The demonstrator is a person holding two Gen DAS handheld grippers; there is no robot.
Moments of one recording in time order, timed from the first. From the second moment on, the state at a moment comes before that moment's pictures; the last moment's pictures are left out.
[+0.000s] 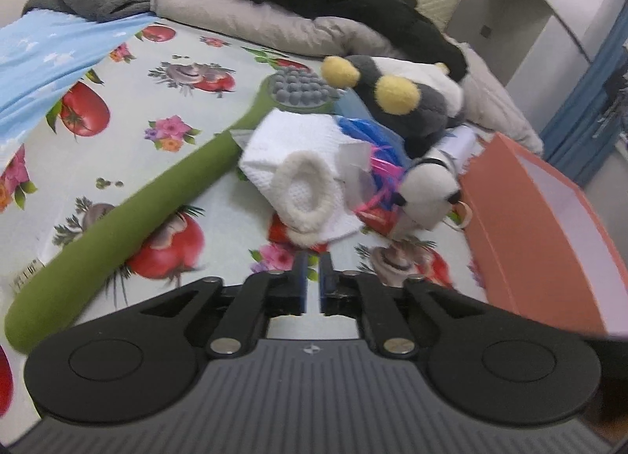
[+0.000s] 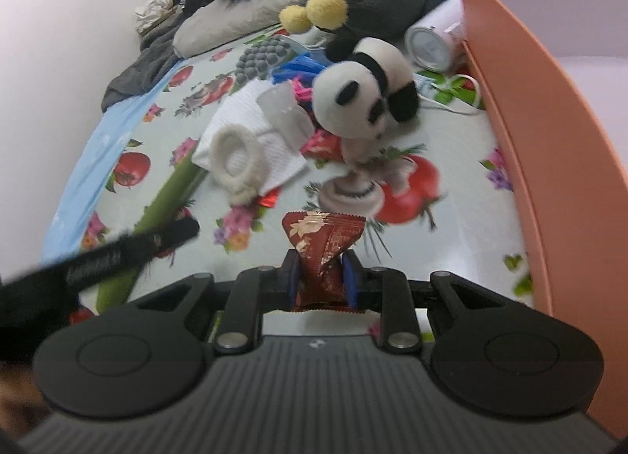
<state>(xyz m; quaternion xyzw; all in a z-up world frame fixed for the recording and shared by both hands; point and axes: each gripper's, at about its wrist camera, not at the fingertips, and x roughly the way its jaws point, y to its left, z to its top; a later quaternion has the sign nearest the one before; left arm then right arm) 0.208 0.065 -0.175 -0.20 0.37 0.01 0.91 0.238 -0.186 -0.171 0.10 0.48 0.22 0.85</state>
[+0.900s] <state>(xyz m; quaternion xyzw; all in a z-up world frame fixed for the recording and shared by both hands) 0.279 0.043 -0.209 -0.13 0.38 0.06 0.91 0.241 -0.199 -0.182 0.09 0.47 0.21 0.85</state>
